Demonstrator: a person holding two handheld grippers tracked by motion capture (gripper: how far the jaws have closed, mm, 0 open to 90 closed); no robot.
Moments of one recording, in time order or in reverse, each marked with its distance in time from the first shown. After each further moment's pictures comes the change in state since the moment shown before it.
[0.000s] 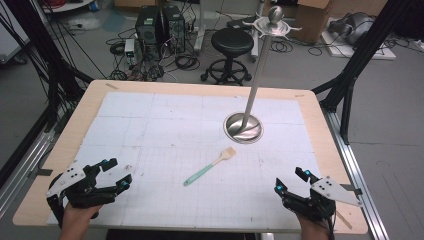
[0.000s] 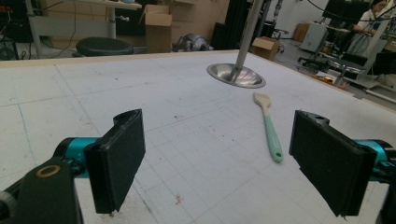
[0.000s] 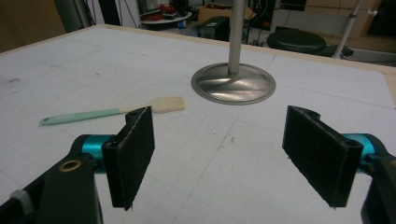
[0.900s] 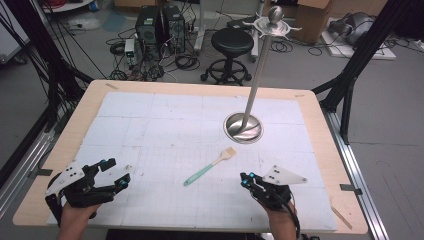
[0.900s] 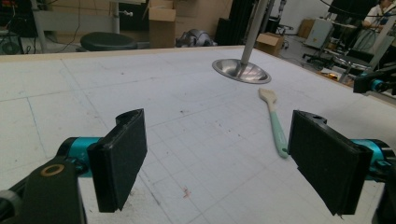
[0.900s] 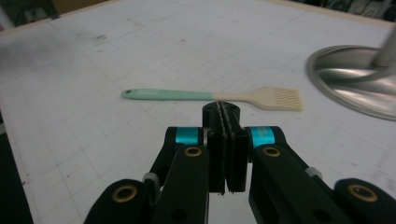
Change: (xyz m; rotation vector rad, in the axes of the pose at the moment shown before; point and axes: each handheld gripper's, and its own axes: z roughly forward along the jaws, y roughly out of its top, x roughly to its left) left arm 0.004 0.000 -0.002 0.021 0.015 -0.005; right arm 0.056 0.003 0.075 0.157 0.315 -0.103
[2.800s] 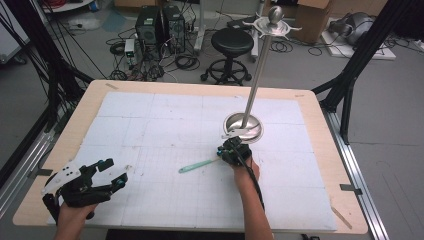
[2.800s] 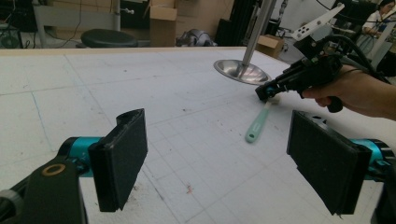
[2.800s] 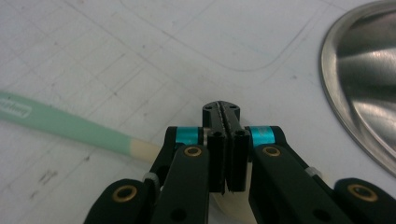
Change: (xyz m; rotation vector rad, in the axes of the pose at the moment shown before) left arm 0.005 0.000 -0.004 -0.002 -0.001 -0.031; right arm -0.045 0.043 0.142 0.329 -0.117 0.034
